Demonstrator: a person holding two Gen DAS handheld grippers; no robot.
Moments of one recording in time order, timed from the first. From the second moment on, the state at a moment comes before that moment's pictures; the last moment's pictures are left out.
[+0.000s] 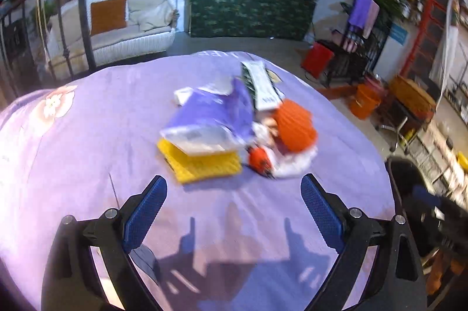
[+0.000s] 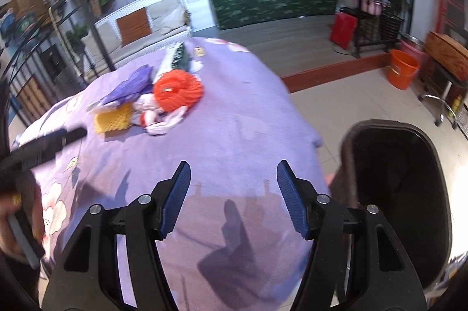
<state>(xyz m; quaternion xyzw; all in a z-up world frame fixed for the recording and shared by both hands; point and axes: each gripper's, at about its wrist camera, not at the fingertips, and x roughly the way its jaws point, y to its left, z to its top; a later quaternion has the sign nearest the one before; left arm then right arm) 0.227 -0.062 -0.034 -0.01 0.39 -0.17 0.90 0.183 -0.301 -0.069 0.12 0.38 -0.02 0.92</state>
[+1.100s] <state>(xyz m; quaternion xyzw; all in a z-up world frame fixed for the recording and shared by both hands) 0.328 -0.051 -0.047 -0.09 0.50 -0.28 0.82 0.234 -0.257 -0.072 0.06 0.40 0.02 0.91</state>
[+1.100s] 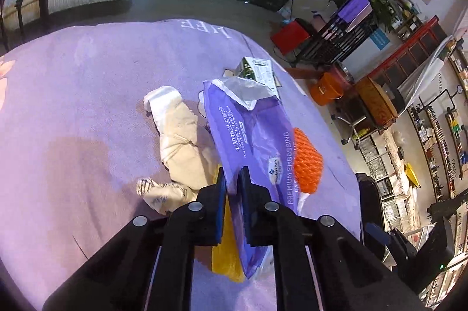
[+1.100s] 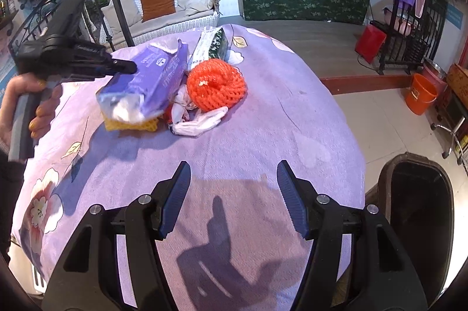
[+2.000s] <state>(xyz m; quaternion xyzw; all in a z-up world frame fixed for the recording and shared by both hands) 0.217 -0.006 -0.028 -0.12 0.43 -0.25 0.86 0.277 -0.209 -0.065 0.02 0.40 0.07 0.91</state>
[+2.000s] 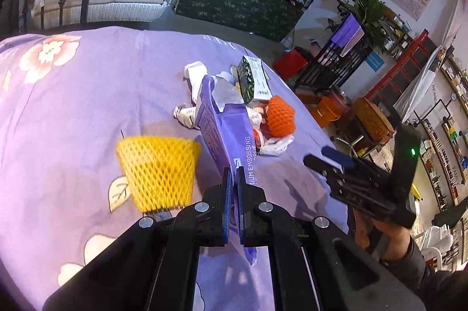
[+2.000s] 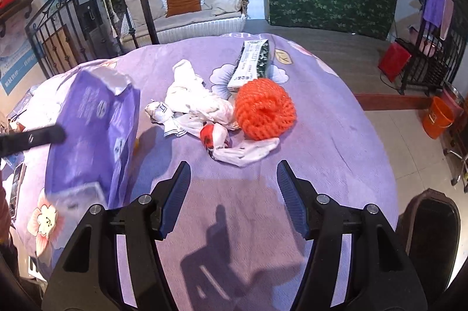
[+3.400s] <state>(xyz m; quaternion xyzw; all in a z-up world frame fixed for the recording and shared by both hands) 0.180 -0.097 0.002 -0.09 0.38 -0.34 0.86 0.195 -0.285 -0.014 0.05 0.32 0.00 0.95</state>
